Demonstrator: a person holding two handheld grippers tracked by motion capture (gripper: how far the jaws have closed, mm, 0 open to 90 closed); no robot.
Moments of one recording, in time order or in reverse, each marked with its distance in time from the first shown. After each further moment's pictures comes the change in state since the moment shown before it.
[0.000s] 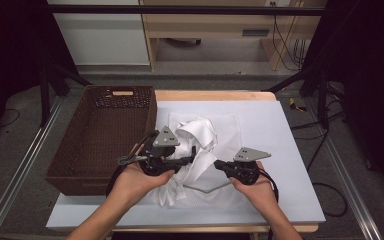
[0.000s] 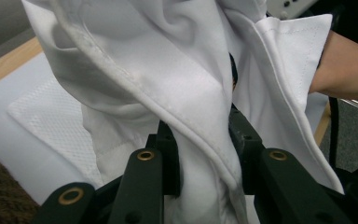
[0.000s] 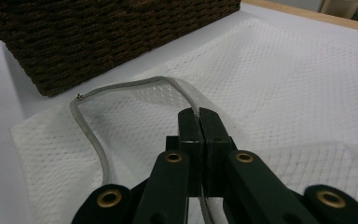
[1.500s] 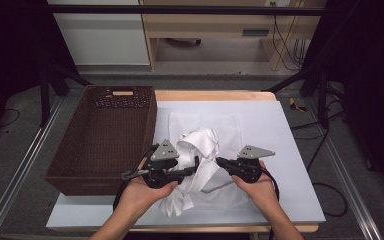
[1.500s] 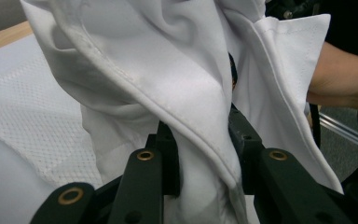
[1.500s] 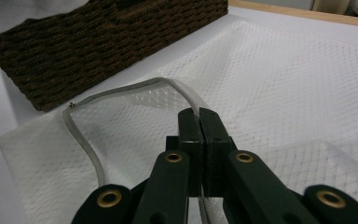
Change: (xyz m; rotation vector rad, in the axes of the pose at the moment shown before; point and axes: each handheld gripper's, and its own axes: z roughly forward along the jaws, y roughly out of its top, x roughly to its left) left arm -0.005 -0.031 0.013 -0.111 -0.065 -0.094; right arm -0.009 -0.002 -0.002 -0.028 -0.011 0.075
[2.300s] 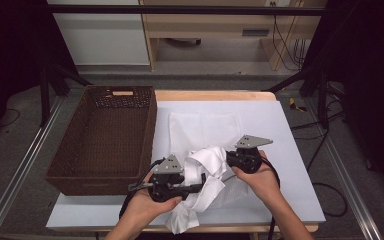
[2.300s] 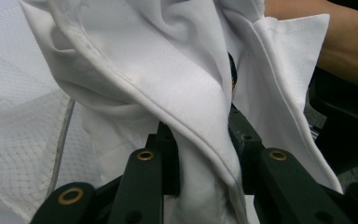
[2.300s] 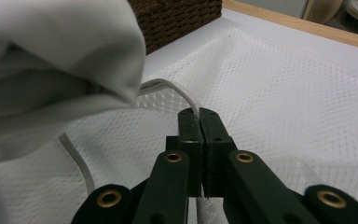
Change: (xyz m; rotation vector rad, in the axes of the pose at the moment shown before) left arm -0.012 -0.030 0.024 0.026 -0.158 -0.024; right arm -0.004 0.033 -0.001 0.067 -0.033 -0.061
